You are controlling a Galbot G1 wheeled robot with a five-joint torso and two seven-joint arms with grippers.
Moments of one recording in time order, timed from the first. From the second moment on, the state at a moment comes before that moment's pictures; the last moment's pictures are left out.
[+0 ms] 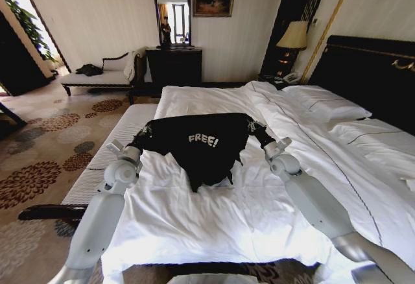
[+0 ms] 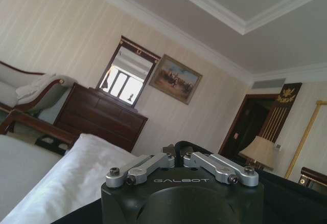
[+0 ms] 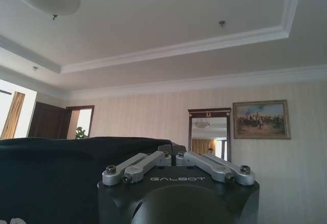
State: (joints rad) left arm 0.87 -1.08 -0.45 -1.90 -1.01 0.19 -0.19; right arm -0.70 0.85 0.18 1.61 0.77 0.25 -0.17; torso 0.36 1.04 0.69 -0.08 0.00
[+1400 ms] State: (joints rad) left arm 1.14 -1.19 -0.52 -1.82 -0.75 0.21 -0.22; right arm -0.96 1.08 0.07 1.40 0.59 0.34 -0.20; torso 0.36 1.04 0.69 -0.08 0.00
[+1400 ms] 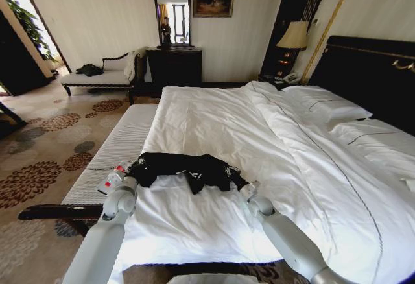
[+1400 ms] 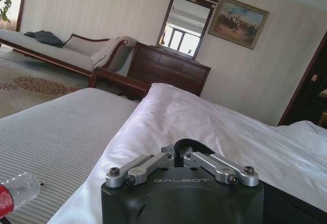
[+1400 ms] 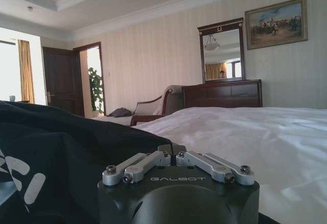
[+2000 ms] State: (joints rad) left arm 1.17 -1.11 -0.58 -1.99 -0.84 0.17 -0.15; right arm -1.10 1.03 0.15 1.53 0.83 0.31 -0.26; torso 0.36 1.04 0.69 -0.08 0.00
